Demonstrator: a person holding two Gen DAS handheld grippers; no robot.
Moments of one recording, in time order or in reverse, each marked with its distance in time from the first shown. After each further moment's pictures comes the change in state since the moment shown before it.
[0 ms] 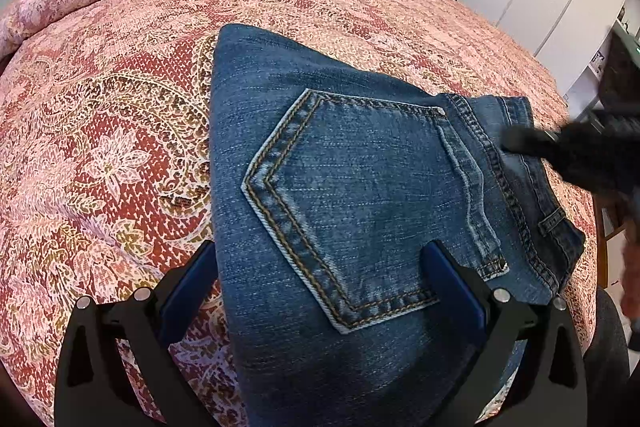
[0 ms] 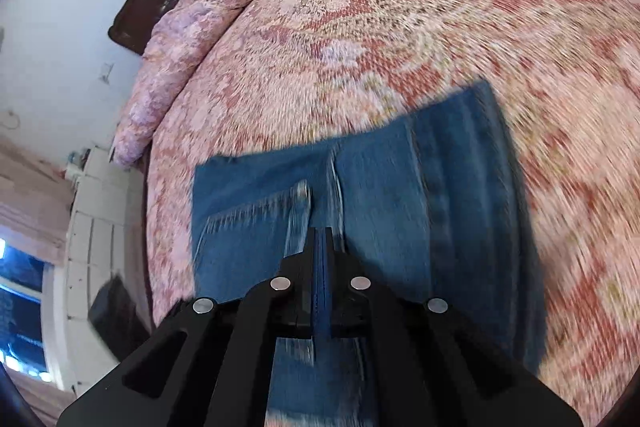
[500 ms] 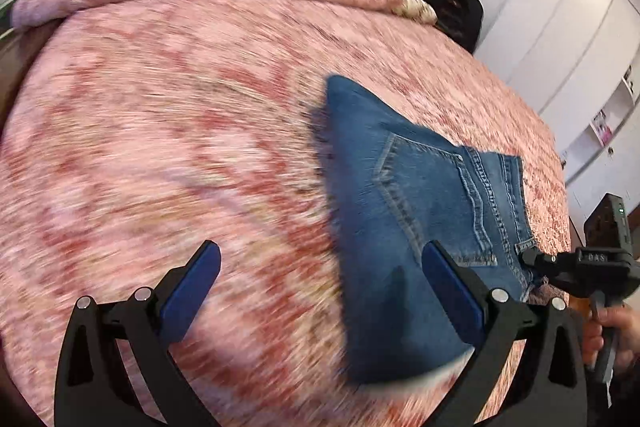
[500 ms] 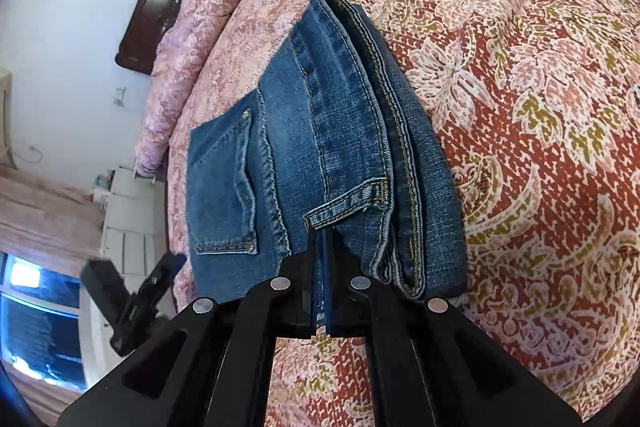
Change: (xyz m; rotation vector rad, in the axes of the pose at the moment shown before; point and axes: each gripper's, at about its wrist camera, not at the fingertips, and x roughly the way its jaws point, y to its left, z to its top) left arm -0.084 0.068 -0.037 -0.155 -0.144 -0.015; right arm -0.031 -0.067 -0.066 0.139 -0.001 0.120
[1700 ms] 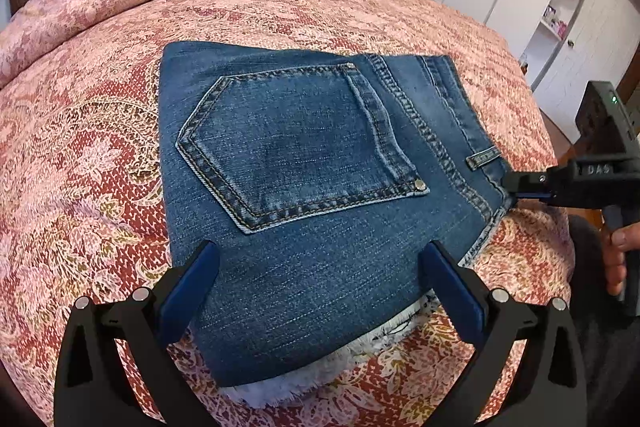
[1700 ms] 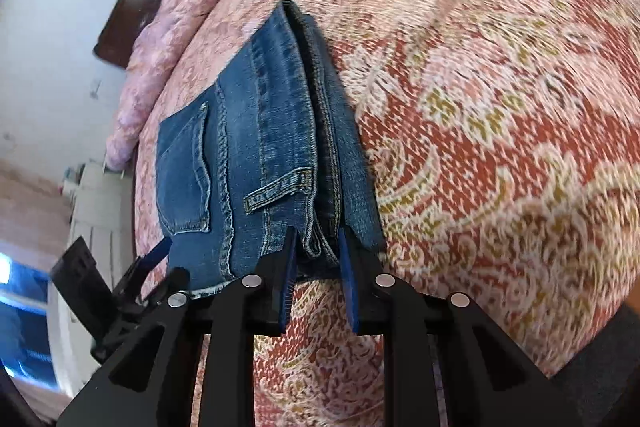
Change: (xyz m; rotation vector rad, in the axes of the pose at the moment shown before) left arm 0.047 -0.095 -0.026 0.340 0.133 -0.077; right arm -0.021 -0.015 -0.013 -0.019 -0.007 -0.146
